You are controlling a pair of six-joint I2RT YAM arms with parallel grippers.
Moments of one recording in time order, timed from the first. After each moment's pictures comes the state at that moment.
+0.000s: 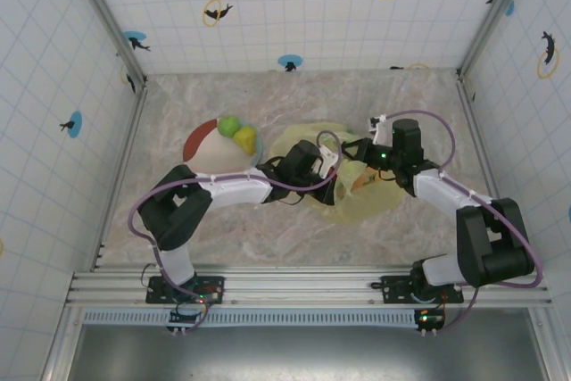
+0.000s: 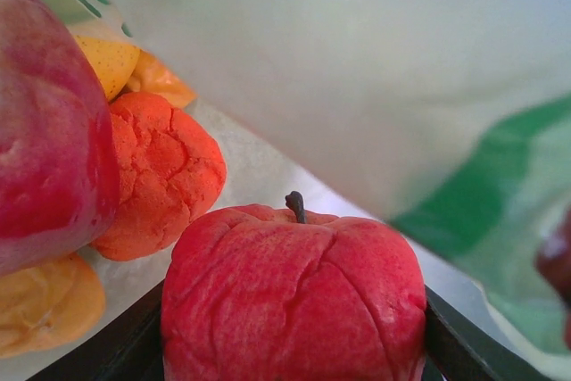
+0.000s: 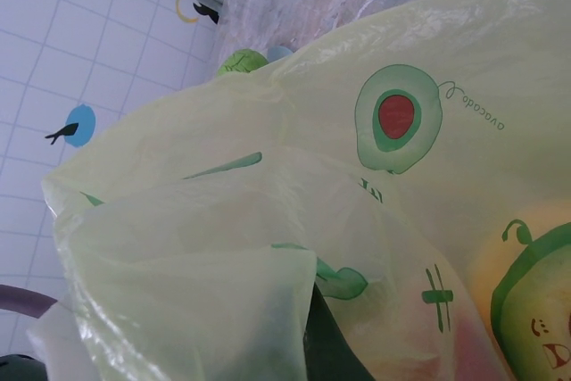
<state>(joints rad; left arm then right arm) -0.93 1.82 1.05 0.09 0.51 -0.42 0.26 1.39 0.68 0.19 -0.71 0.67</state>
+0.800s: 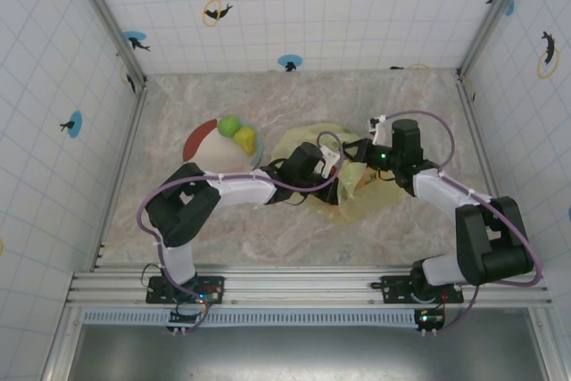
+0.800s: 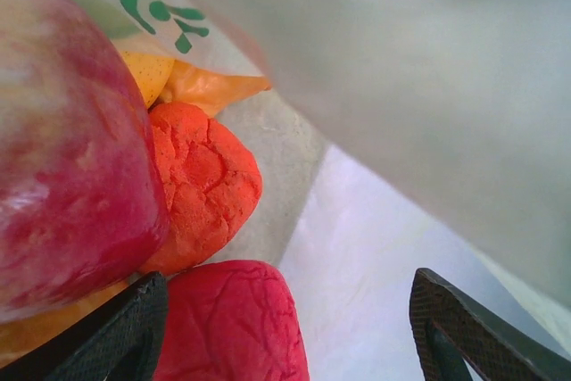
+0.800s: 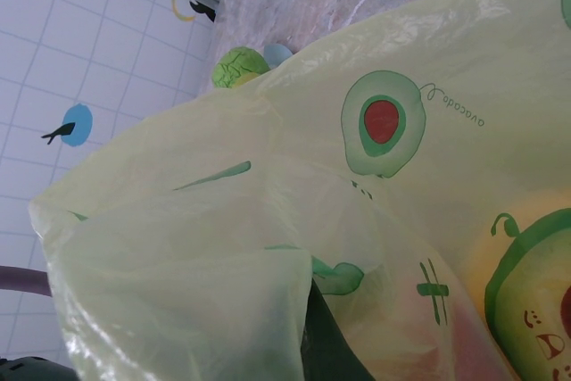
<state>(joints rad) -0.94 1.86 1.05 0.14 0.45 -0.45 0.26 1.40 0.68 0.19 -0.71 0.67</state>
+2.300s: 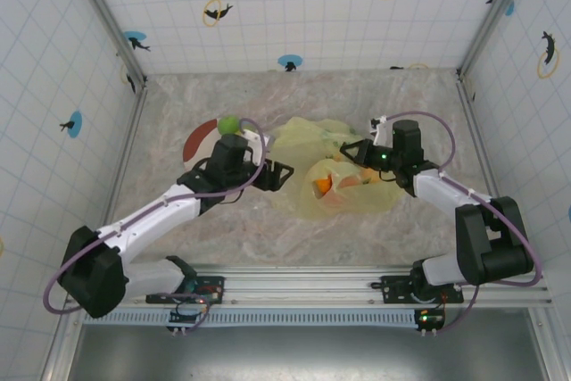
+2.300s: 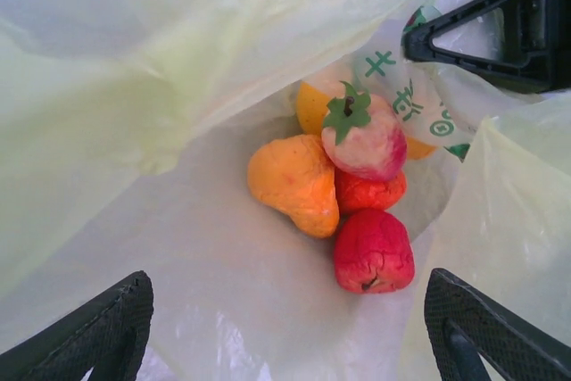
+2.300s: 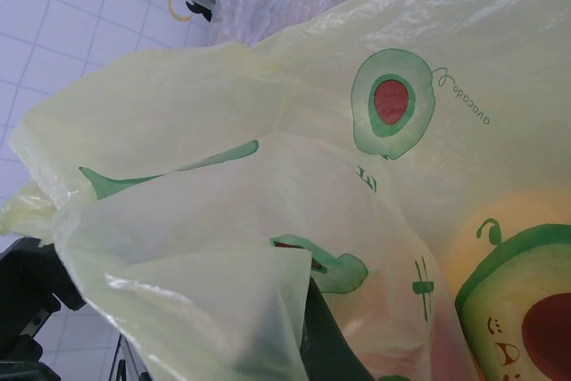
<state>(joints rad) -0.65 1.20 0.77 -0.18 0.31 -0.31 0.25 1.40 0.67 0.19 -0.71 0.67</state>
